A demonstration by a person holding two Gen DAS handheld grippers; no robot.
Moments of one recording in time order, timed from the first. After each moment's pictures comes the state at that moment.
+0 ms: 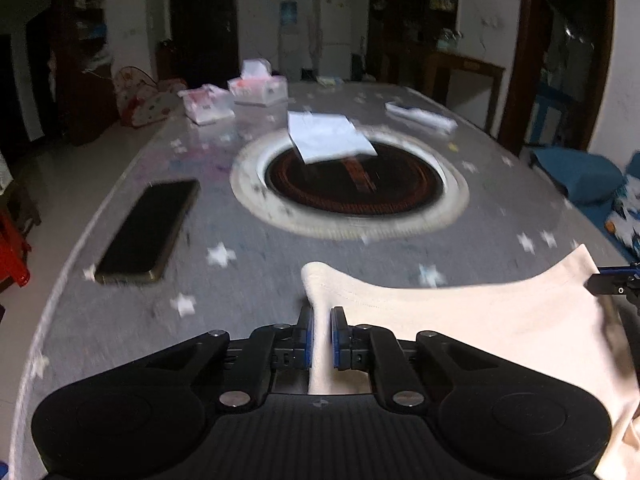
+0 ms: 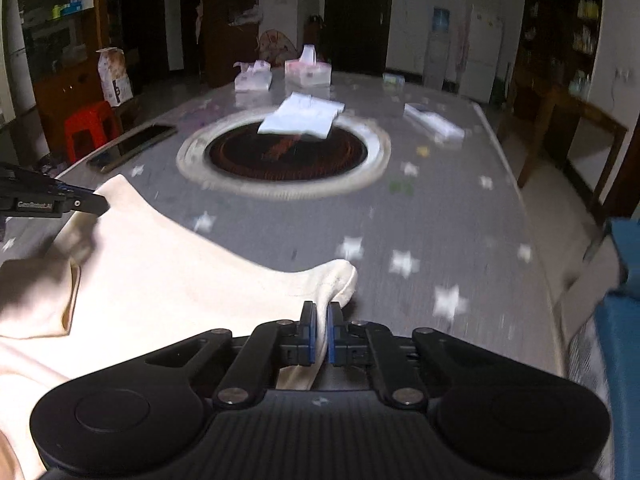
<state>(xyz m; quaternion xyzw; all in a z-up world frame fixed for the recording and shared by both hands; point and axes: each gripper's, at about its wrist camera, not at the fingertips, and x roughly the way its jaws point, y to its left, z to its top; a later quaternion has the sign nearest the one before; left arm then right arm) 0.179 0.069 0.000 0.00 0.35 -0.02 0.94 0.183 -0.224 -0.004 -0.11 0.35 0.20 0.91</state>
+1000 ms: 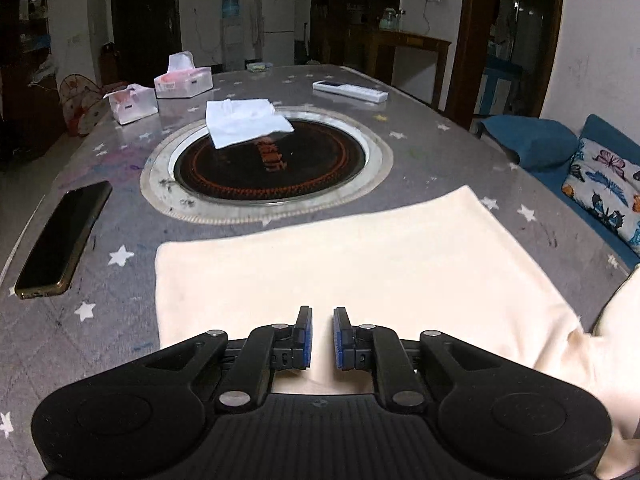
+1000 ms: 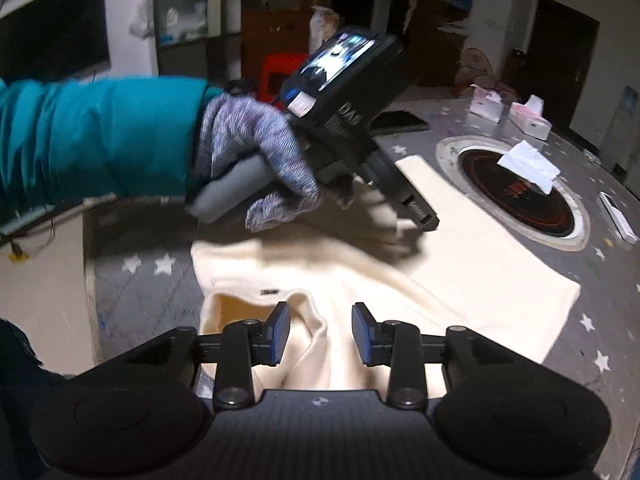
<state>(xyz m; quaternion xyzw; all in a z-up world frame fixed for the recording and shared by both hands) 0.184 0.018 -0.027 0.03 0.37 -0.10 0.92 0.039 -0.143 0.015 -0.24 0.33 0.46 0.79</state>
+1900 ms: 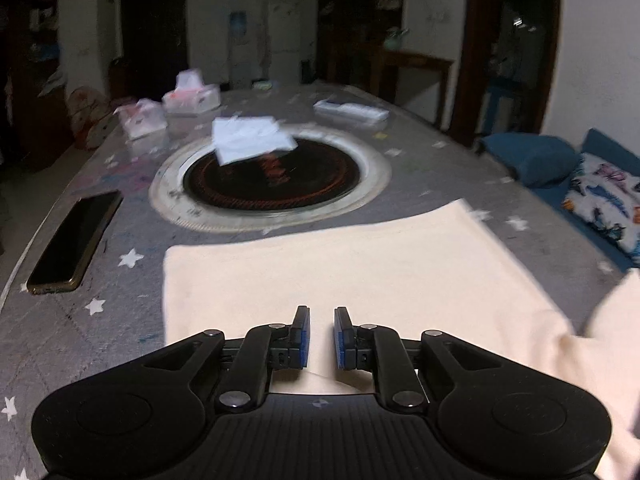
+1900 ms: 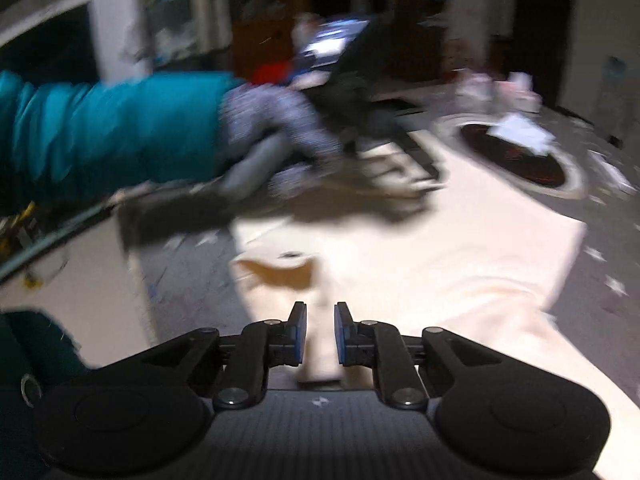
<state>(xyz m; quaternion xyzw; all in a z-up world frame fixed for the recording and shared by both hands) 0.150 0.010 -0.016 0.03 0.34 -0.11 0.94 -0.005 -0.195 0.014 -0.16 0.34 0.43 0.82</state>
